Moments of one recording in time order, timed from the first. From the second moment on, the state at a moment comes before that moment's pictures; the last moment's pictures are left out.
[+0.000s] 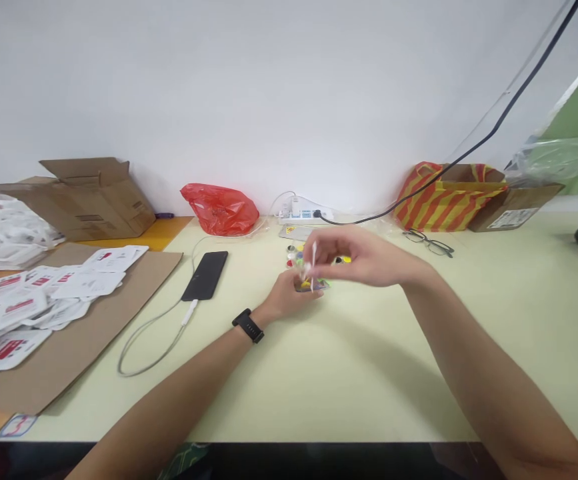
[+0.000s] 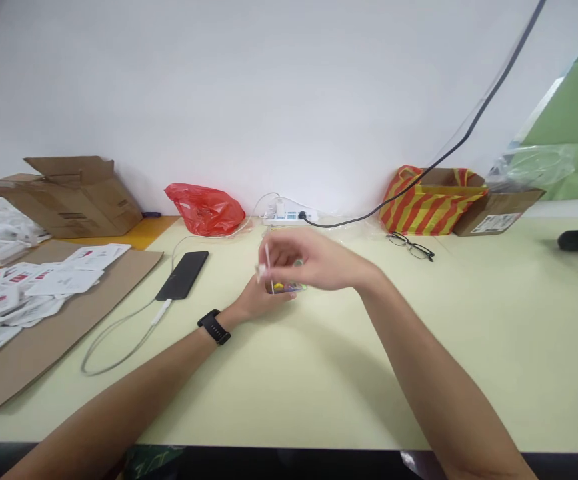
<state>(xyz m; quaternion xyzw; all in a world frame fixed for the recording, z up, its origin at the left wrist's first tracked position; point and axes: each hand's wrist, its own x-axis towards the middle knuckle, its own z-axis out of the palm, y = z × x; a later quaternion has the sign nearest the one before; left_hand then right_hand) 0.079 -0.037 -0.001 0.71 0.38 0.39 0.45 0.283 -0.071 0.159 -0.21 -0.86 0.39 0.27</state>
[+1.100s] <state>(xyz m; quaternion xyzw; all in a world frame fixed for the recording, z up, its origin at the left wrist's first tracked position) 0.083 -0.043 0.006 0.67 0.34 0.43 0.50 0.292 -0.062 0.146 -0.41 -0.89 -0.09 0.18</state>
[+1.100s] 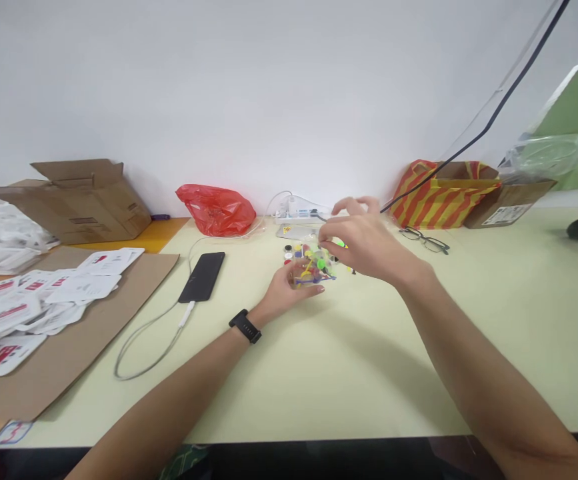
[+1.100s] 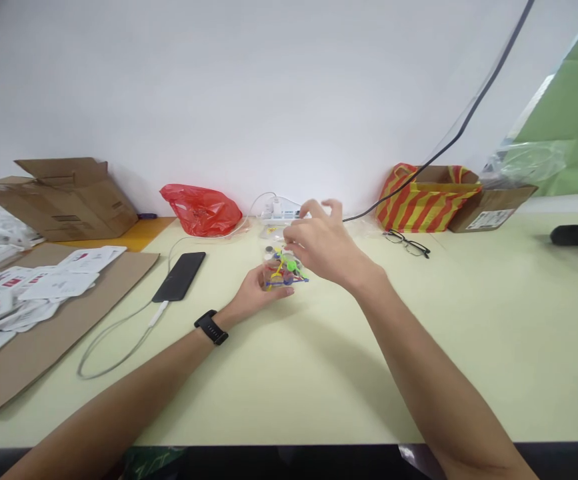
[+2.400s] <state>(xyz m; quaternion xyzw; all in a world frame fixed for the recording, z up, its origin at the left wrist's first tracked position) 0.091 -0.051 0.010 0.59 0.37 0.40 0.60 0.278 -0.075 0.016 -0.46 -0.49 0.42 0.61</state>
